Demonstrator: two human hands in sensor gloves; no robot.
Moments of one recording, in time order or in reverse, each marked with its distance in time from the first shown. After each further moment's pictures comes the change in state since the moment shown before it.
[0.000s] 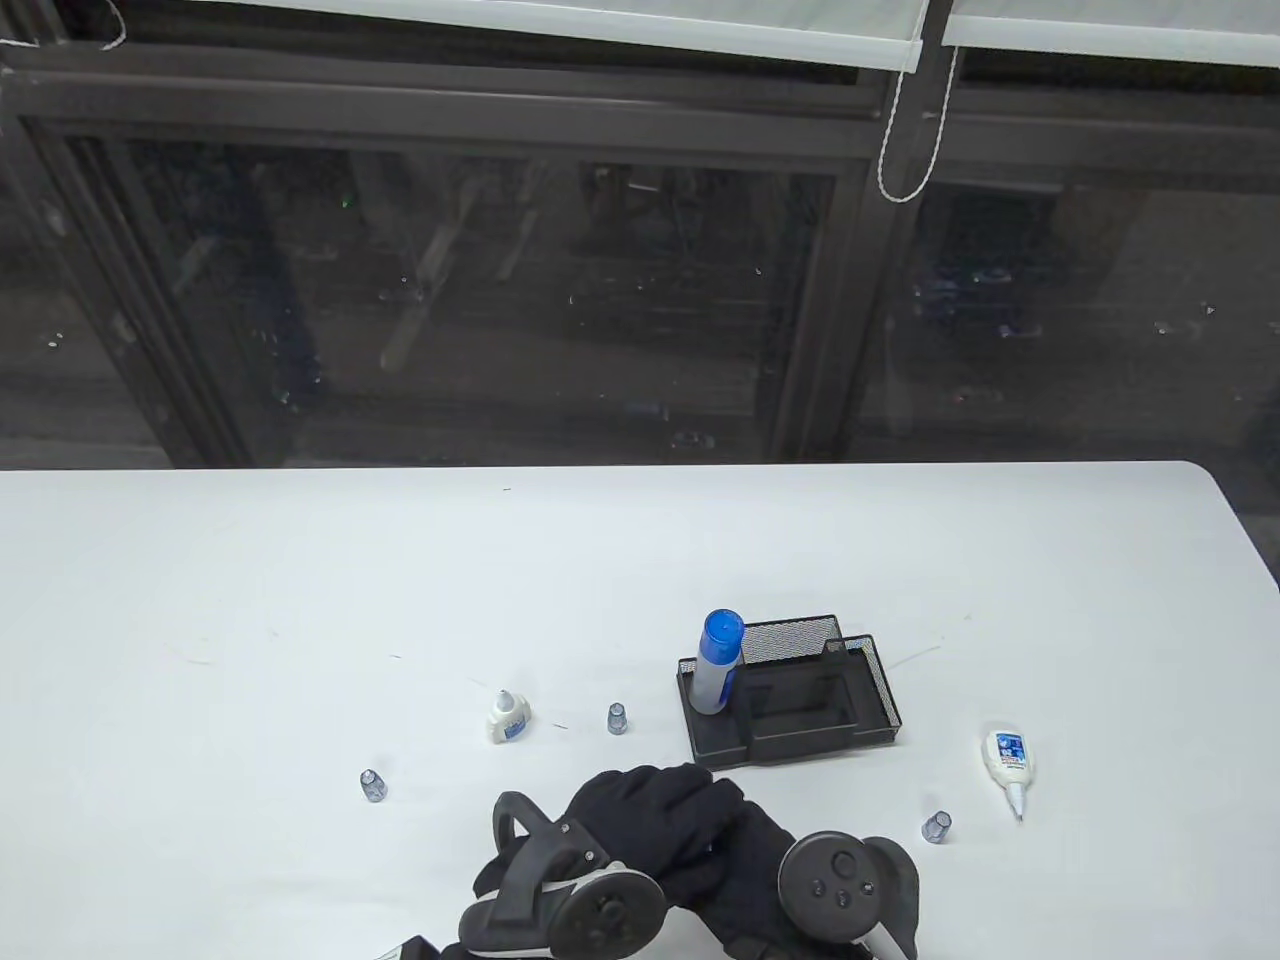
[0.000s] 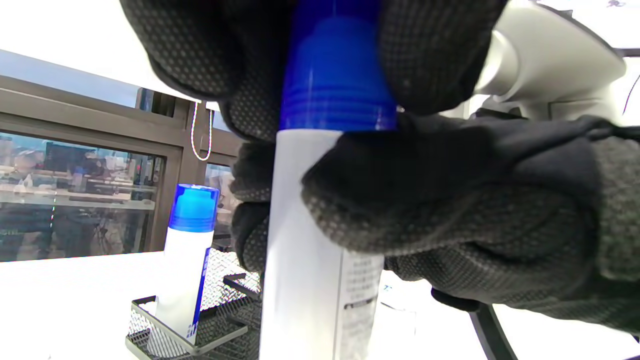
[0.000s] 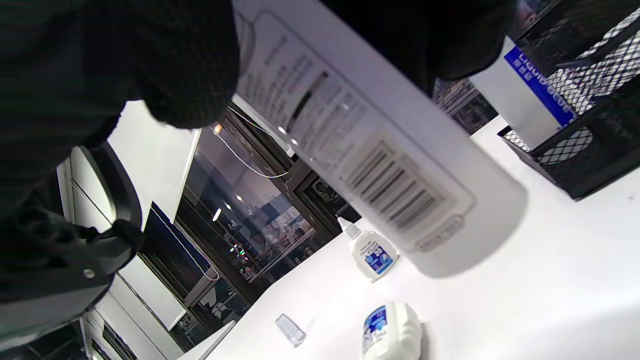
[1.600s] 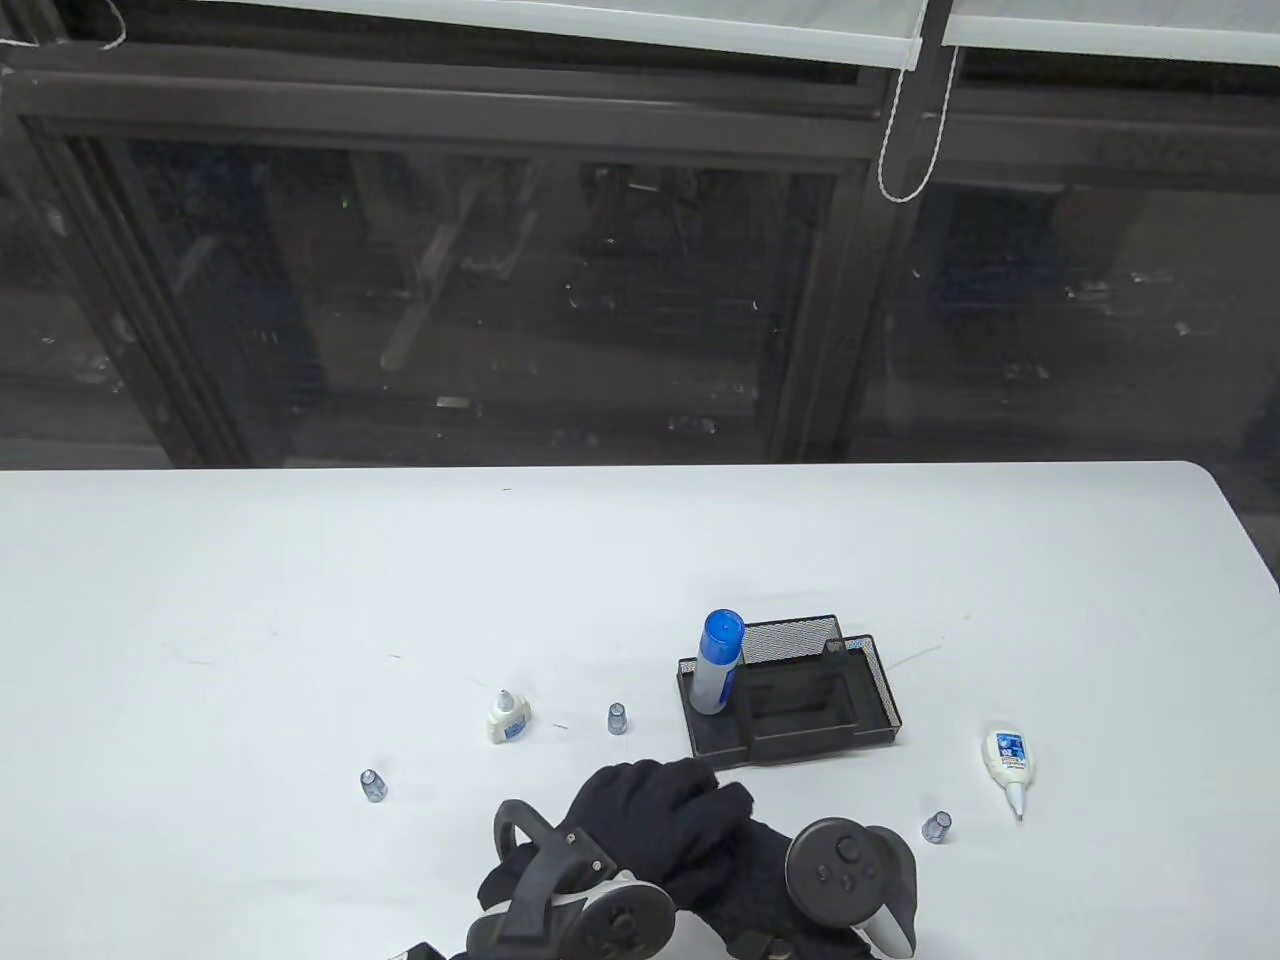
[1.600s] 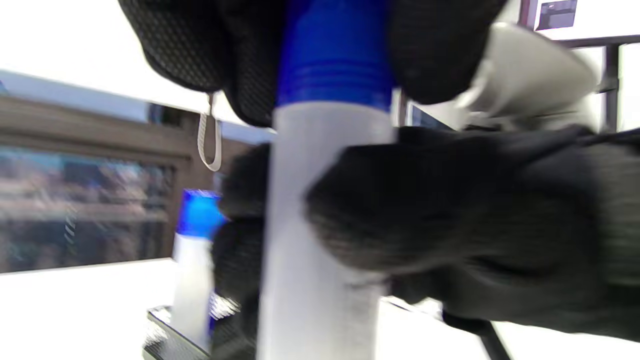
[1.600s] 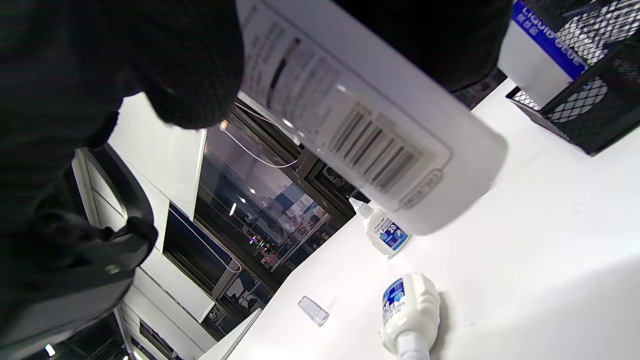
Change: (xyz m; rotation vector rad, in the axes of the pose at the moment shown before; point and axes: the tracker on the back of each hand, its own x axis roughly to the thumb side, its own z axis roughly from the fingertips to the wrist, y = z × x) left_hand 0.007 -0.004 0.000 -0.052 0.002 0.022; right_hand -0.014 0.006 -0.004 0.068 -0.007 -0.089
